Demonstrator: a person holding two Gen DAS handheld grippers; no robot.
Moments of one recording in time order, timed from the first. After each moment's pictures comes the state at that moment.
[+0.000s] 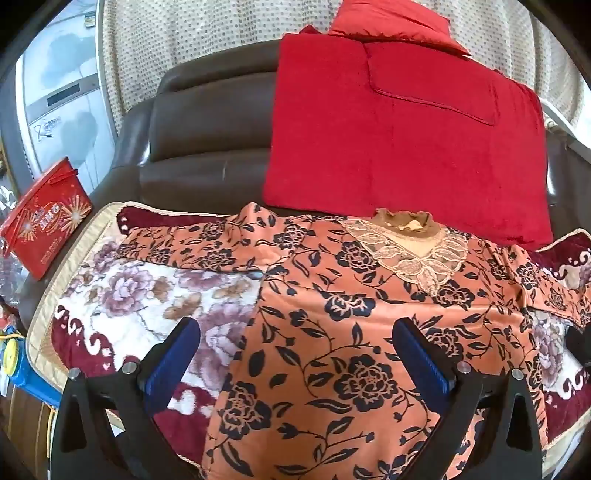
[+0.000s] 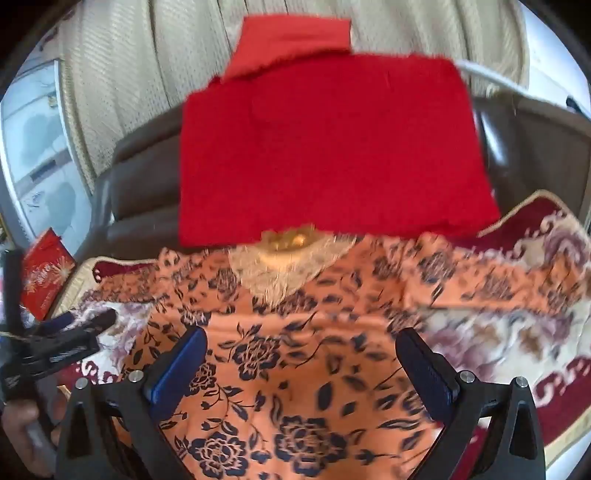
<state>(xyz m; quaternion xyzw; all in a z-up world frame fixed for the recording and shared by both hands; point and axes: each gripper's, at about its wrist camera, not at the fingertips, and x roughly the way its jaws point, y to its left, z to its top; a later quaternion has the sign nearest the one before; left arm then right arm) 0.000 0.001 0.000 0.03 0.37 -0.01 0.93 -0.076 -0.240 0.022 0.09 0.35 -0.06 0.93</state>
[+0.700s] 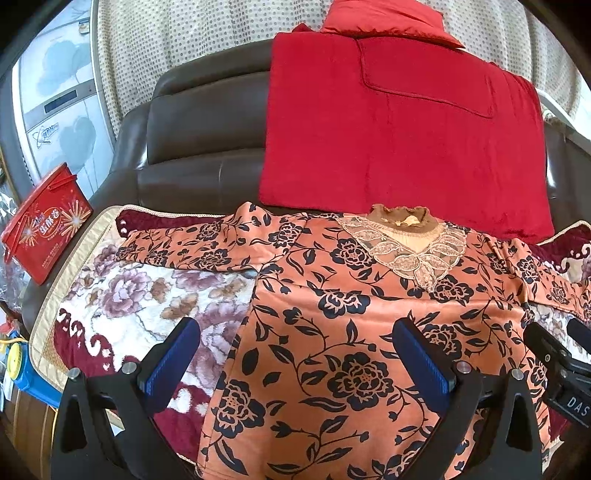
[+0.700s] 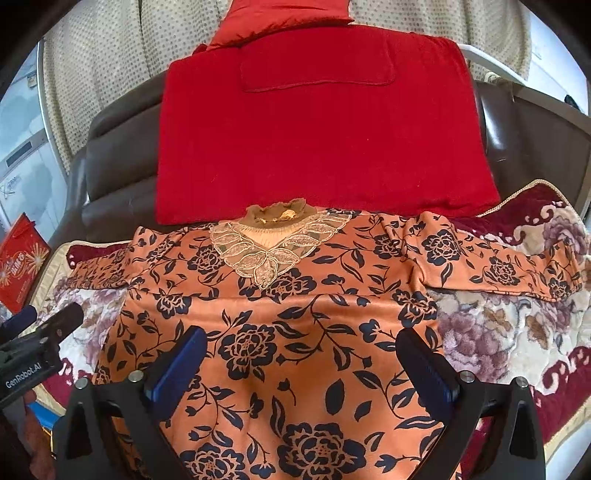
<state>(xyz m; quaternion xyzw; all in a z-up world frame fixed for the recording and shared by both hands) -0.004 -0.009 -0.001 0.04 0.37 -0.02 0.93 -0.051 -0.231 0.002 0.06 0.39 -0.09 0.91</state>
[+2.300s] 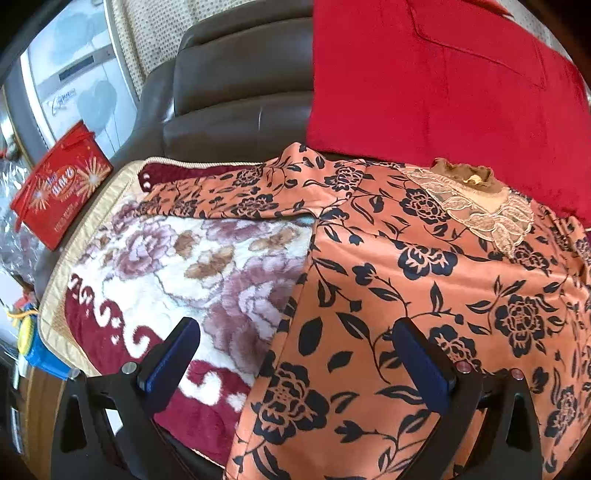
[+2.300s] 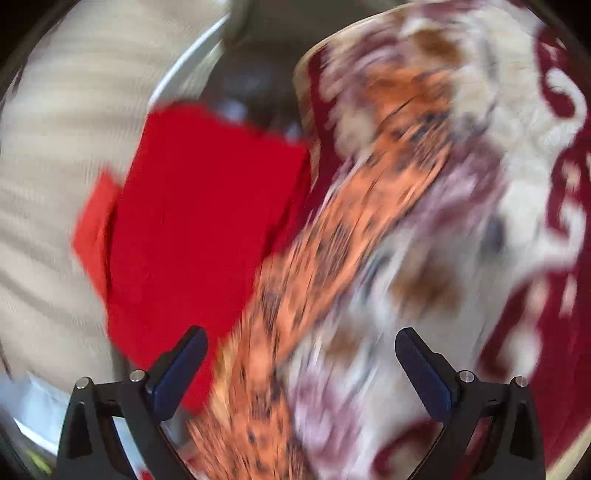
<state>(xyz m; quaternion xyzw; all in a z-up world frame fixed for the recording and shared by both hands) 0.030 0.030 -0.069 0.06 0.44 0.06 0.89 -0.173 -0.609 -0.079 0.55 0.19 -0.18 0.79</state>
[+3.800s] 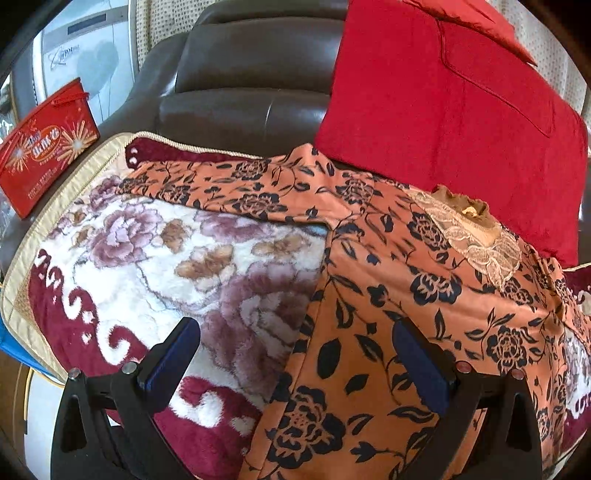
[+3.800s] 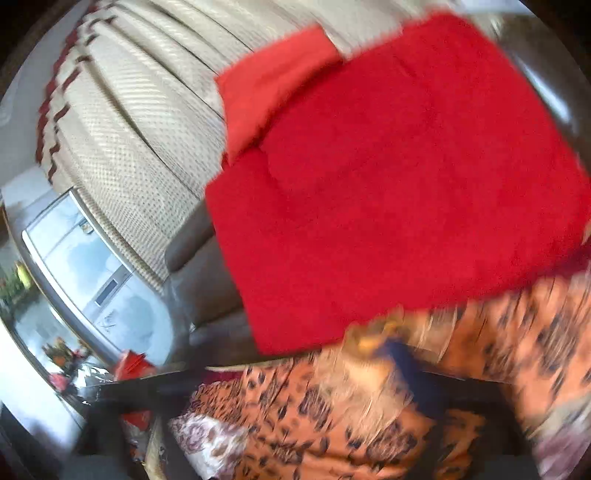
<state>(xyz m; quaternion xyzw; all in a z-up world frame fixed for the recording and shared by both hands) 0.045 0.087 -0.079 -0.05 0.45 0.01 0.89 0.070 -0.345 0.016 0.34 0.27 0.08 0.90</state>
